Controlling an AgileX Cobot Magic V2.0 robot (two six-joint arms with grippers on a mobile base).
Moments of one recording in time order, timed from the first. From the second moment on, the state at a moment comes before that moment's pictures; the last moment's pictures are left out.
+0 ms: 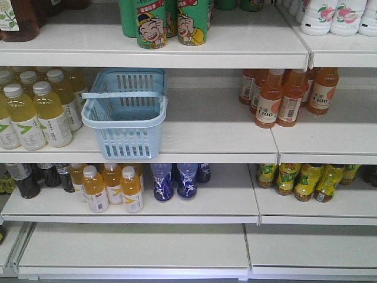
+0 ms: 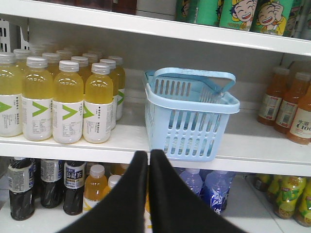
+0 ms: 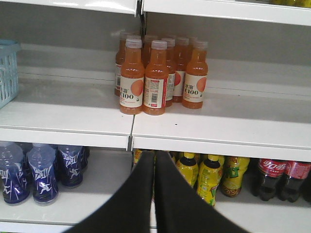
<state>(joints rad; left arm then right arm) -0.06 -0.01 0.03 -0.06 0.09 -0.16 0.00 -0.01 0.03 -0.25 0.17 0.16</state>
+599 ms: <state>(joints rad) -0.06 -0.01 0.03 -0.73 -0.08 -0.71 0.00 -0.01 0.03 -0.25 0.17 0.16</state>
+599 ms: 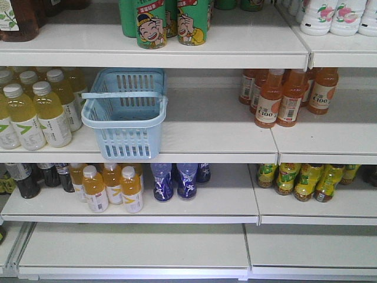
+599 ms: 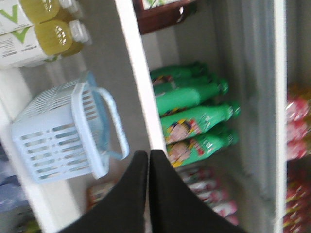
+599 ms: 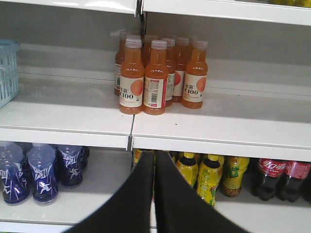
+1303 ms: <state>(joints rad) -0.06 0.37 -0.77 -0.25 -0.22 -1.04 0.00 -0.01 0.03 -0.25 0.17 0.16</state>
